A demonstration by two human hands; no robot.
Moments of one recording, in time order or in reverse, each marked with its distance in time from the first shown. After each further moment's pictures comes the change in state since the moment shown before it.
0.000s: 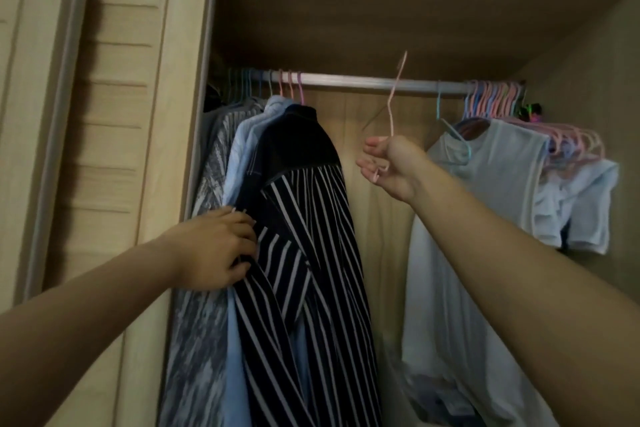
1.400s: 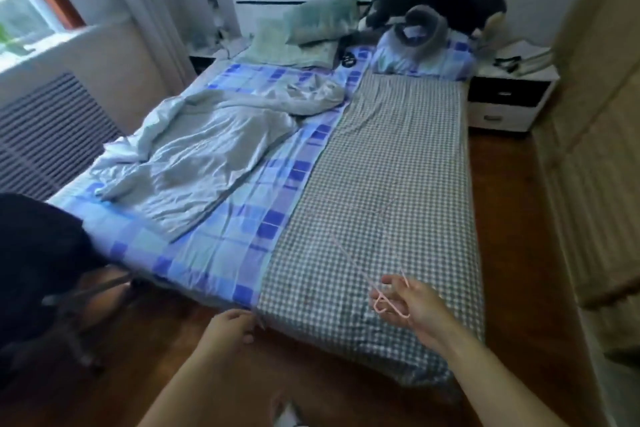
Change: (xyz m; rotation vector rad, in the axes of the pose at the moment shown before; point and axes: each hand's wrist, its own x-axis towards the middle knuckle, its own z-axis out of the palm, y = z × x) left_hand -0.761 0.951 -0.399 0.536 -0.500 2.925; right_hand -0.979 0.249 -0.085 -0.256 -1.743 1.175
